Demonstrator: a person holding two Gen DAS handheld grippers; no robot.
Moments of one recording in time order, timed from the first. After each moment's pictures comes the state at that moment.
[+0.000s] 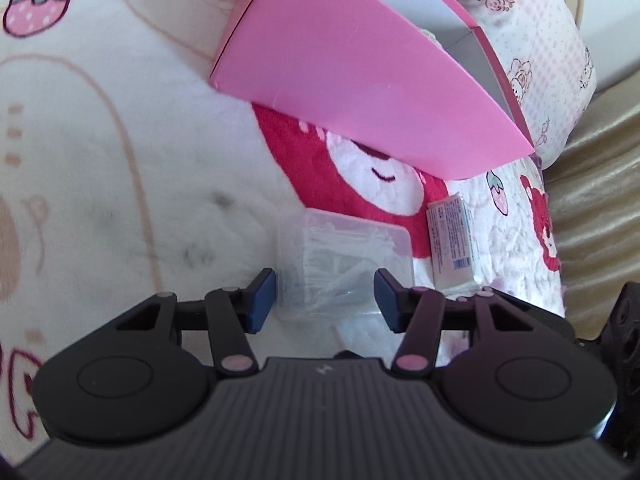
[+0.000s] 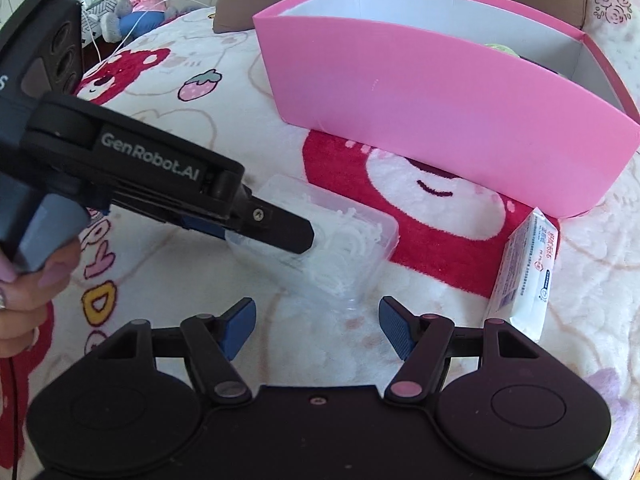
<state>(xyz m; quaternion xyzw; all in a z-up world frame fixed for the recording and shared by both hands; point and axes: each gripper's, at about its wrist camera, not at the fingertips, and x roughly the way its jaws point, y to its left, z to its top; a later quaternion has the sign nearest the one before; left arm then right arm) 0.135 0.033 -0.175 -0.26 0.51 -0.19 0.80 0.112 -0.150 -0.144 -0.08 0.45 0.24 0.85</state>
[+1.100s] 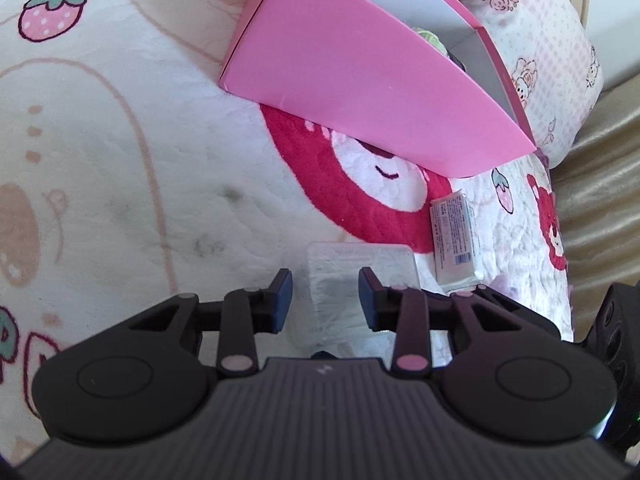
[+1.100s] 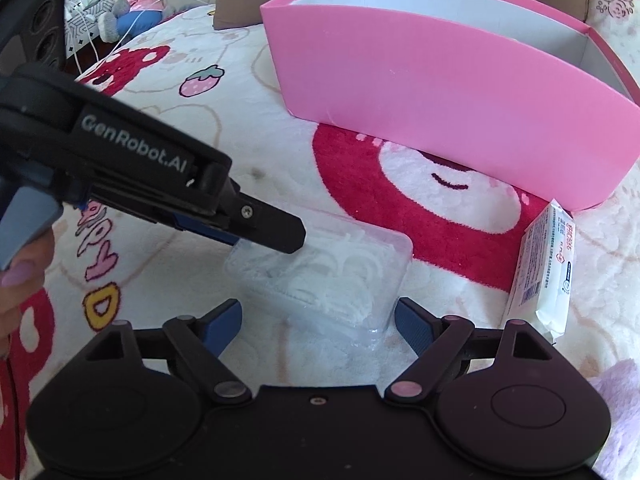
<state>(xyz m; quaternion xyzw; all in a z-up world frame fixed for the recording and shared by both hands) 0.127 0.037 -0.167 -0.25 0.51 -0.17 0.81 0.115 -0.141 -0.156 -0.07 0.46 0.23 0.85</state>
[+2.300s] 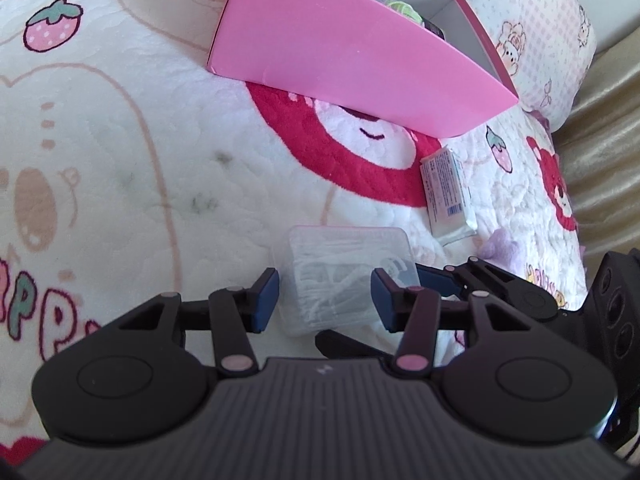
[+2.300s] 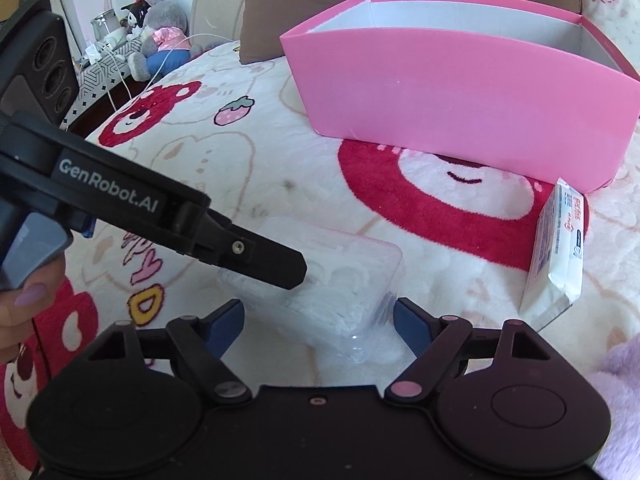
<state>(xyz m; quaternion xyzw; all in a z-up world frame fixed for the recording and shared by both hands) 0.095 0.022 -0.149 -0.19 0.53 -0.18 0.81 0.091 -0.159 -0.155 -0.01 0.43 0.28 0.86</state>
